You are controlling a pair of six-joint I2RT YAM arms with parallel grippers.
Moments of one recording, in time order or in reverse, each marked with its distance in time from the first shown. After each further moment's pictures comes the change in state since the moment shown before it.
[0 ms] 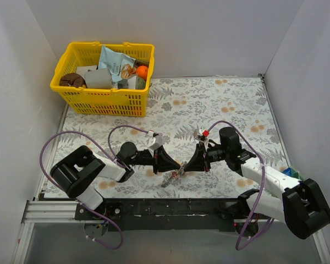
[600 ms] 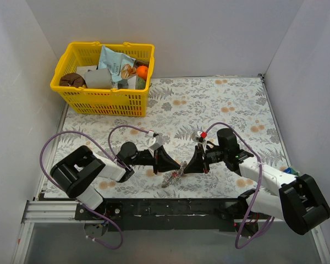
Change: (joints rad) left arm 0.000 0.000 0.001 -0.004 -0.002 0.000; right arm 0.009 0.044 -0.014 0.002 0.004 -0.016
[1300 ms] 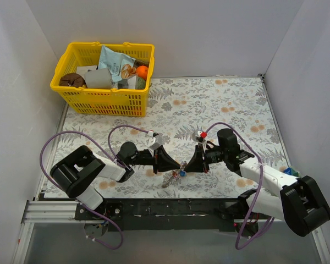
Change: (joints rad) left arm 0.000 0.000 0.000 0.004 -0.001 0.000; right arm 0.007 -0.004 -0.001 -0.010 0.049 -0.006
